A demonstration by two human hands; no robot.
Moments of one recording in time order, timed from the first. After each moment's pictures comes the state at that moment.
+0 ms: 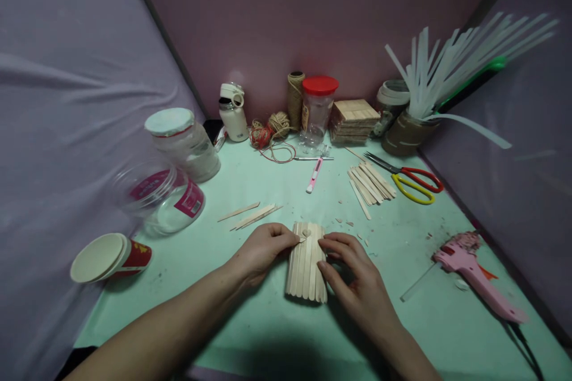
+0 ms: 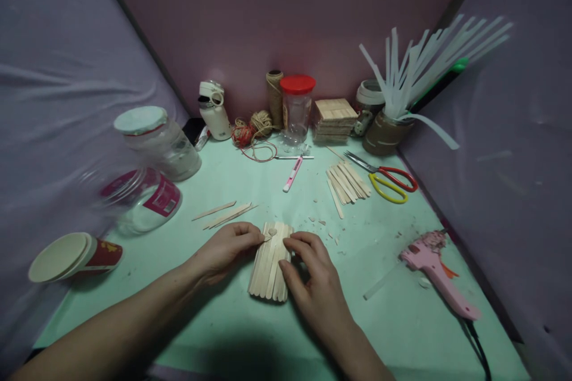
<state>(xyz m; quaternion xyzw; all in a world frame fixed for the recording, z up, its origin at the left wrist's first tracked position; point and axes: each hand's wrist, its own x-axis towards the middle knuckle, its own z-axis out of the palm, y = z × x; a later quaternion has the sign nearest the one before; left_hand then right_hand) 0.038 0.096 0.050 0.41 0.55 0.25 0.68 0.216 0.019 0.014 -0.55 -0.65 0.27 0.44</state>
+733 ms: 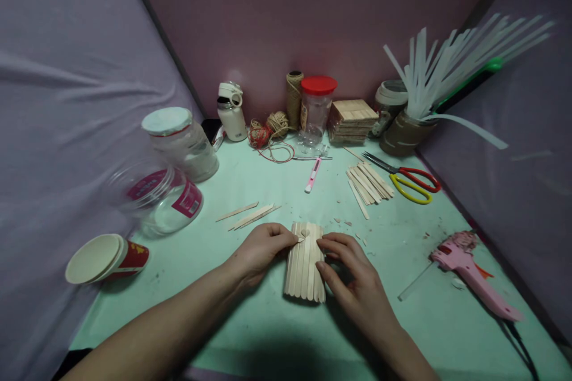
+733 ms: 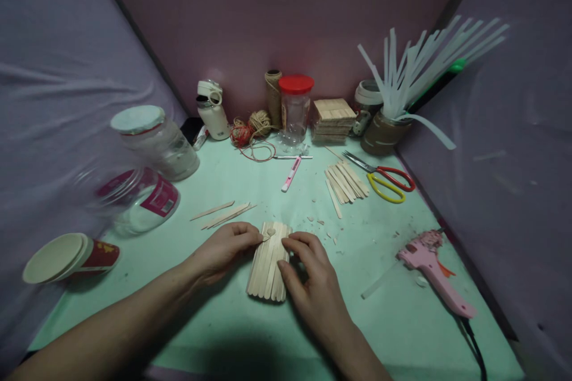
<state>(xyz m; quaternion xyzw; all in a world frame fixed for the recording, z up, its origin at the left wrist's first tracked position) 0.040 0.097 0.051 0.41 0.56 0.25 0.68 0.216 0.019 0.014 -0.55 -0.65 0.28 0.44</state>
